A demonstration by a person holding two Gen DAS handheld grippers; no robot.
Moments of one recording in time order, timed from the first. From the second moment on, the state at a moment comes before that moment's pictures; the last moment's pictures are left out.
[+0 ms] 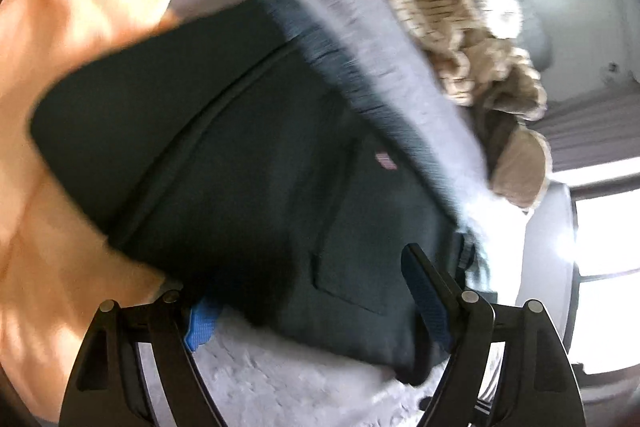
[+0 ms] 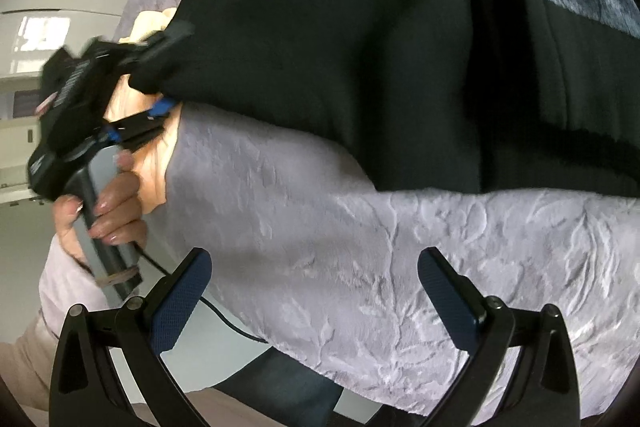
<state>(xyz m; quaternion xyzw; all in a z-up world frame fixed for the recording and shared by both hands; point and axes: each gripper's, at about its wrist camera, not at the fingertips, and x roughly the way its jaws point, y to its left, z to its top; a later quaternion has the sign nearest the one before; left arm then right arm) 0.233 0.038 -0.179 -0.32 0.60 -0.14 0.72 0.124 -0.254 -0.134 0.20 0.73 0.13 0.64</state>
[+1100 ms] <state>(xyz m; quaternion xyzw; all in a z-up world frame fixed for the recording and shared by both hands) 0.185 -0.078 -0.133 0.21 0.47 -0.09 0.85 0.335 -0.056 -0.118 -0.09 0.78 0.25 0.56</state>
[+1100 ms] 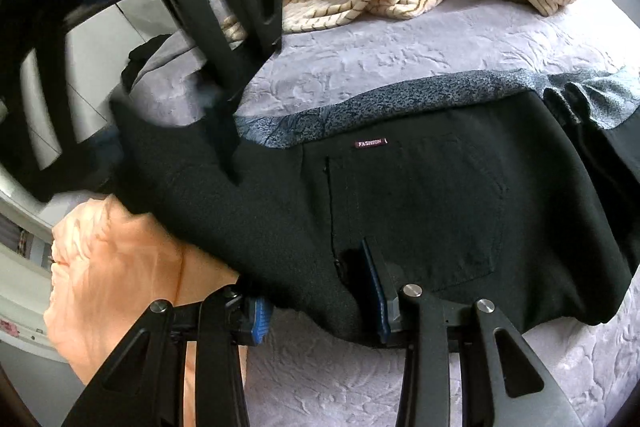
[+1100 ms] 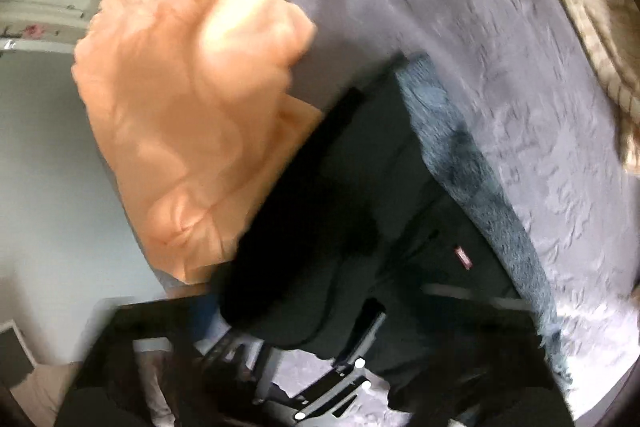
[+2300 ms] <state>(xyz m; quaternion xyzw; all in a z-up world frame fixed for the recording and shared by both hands) 0.044 -0.386 -0.094 0.39 0.33 -0.35 0.79 0.113 -0.572 -0.073 0.40 0.54 0.11 0.73</state>
